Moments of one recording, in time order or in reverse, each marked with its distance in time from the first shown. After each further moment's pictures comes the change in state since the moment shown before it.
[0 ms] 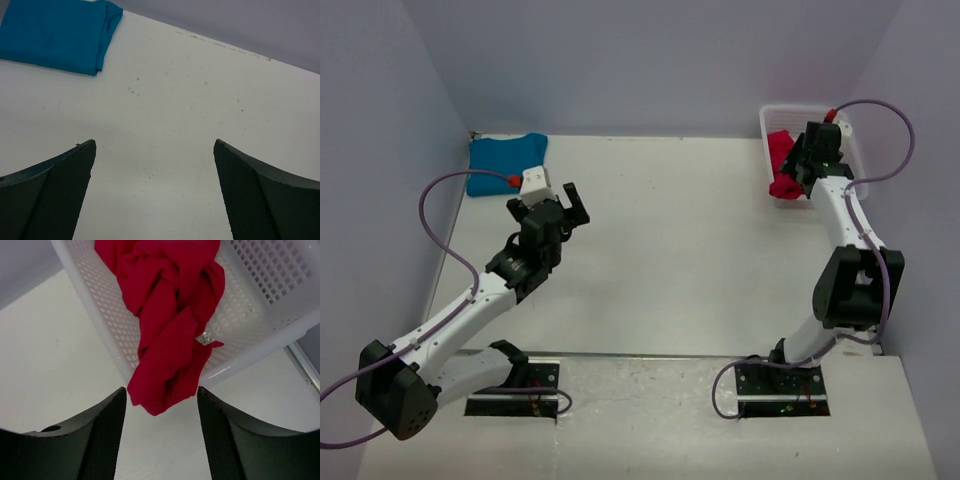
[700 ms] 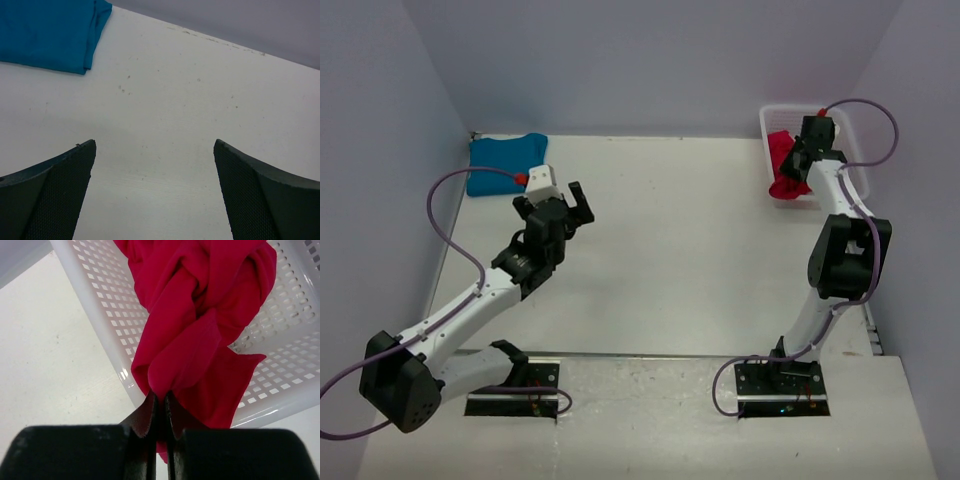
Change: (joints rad) left arm 0.000 0.042 0.000 0.042 0.026 0.001; right arm -0.048 0.276 0.186 -0.055 -0.153 0.021
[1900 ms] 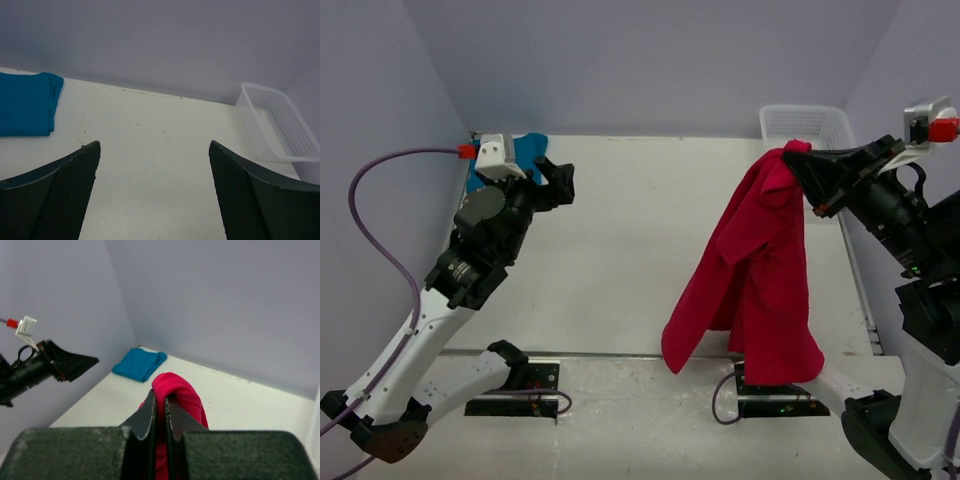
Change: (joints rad) left arm 0.000 -0.169 0.362 -0.261 0.198 0.071; right arm 0.367 -0.899 0.370 -0.336 -0.442 -0.159
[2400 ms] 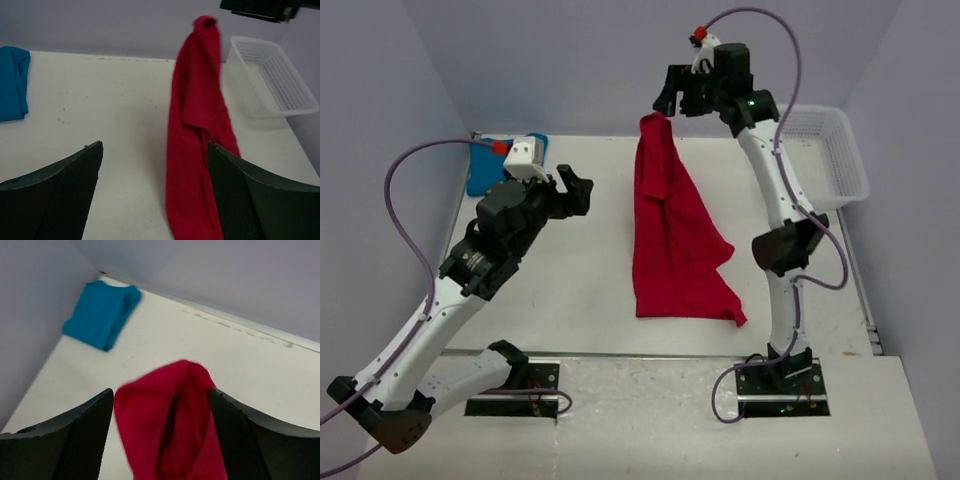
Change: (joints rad) left arm 0.000 0.034 0.002 -0.071 0.176 -0.001; right arm 0.098 1.116 0.591 0.019 -0.067 0.007
